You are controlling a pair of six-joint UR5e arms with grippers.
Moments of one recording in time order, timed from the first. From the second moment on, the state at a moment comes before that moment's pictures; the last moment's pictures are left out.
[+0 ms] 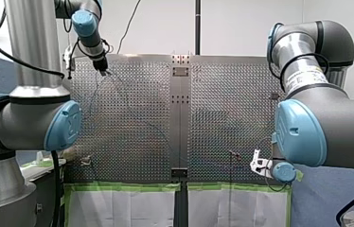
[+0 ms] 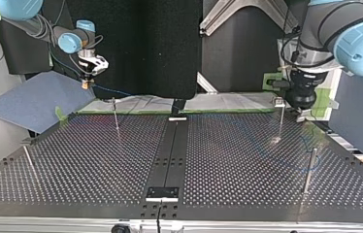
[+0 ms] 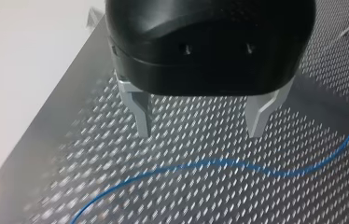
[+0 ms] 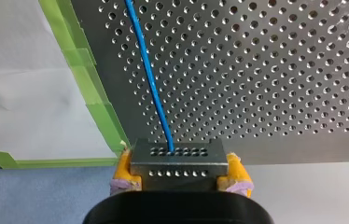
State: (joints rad) left arm 0.05 -1.36 -1.77 -3.53 -1.59 -1.78; right arm 1.66 -0.67 1.86 -0.97 1.49 1.76
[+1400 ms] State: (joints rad) left arm -0.32 -1.72 -2.00 -3.16 -1.60 -1.93; right arm 1.67 -0.67 1.86 -0.97 1.49 1.70
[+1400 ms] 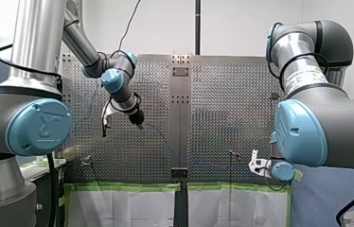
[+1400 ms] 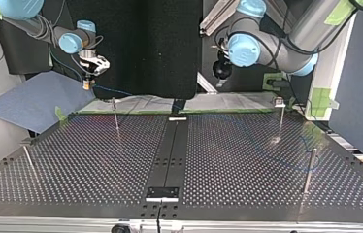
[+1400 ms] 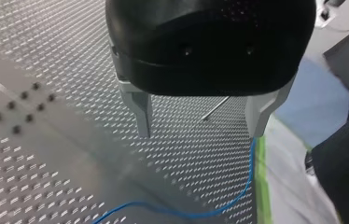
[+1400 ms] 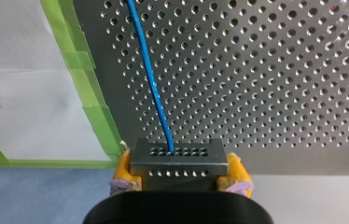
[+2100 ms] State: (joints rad) left arm -0.50 -1.90 -2.00 -2.98 -1.70 -1.93; right arm 1.69 -0.74 1.86 -0.89 1.37 1.62
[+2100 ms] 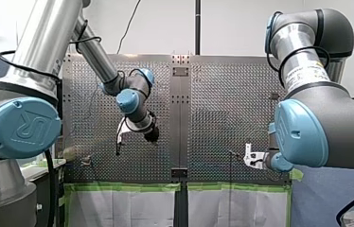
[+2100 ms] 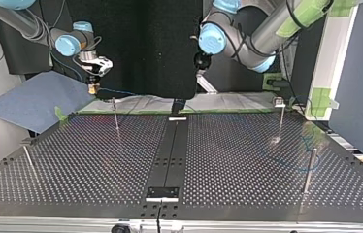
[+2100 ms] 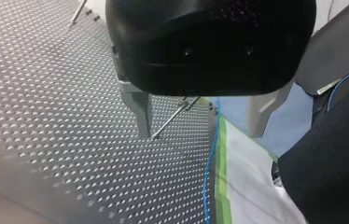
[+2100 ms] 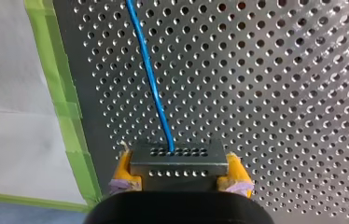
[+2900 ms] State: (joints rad) left arm -0.70 -2.09 -1.95 -2.78 -1.69 -1.83; right arm 1.70 -0.74 1.86 -0.89 1.35 1.62
